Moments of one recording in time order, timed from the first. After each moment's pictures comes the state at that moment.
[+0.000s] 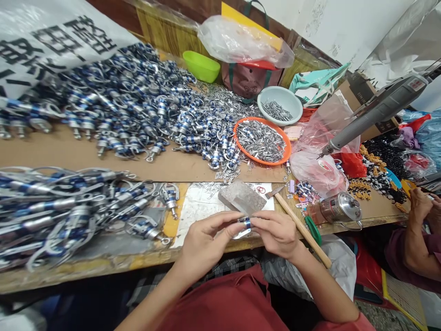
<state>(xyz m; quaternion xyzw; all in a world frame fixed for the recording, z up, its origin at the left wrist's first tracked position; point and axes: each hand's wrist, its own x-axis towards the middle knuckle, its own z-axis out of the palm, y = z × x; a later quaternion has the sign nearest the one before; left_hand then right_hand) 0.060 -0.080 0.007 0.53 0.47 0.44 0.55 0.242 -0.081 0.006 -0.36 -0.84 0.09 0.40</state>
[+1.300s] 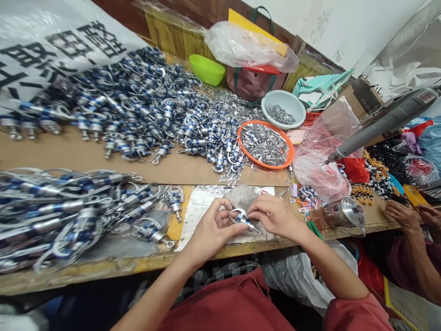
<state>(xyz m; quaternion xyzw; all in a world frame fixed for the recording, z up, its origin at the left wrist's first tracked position) 0.059 -0.057 -0.003 0.34 0.40 0.41 0.74 0.232 -0.033 0.034 -0.39 -0.88 0.18 0.21</state>
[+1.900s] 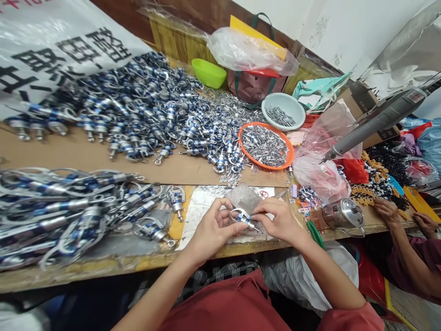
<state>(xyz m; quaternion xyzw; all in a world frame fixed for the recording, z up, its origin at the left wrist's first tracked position) 0.060 -0.058 -0.002 0.35 0.41 0.41 0.74 0.237 -0.046 0.023 -0.44 -0.83 0.19 0.27</state>
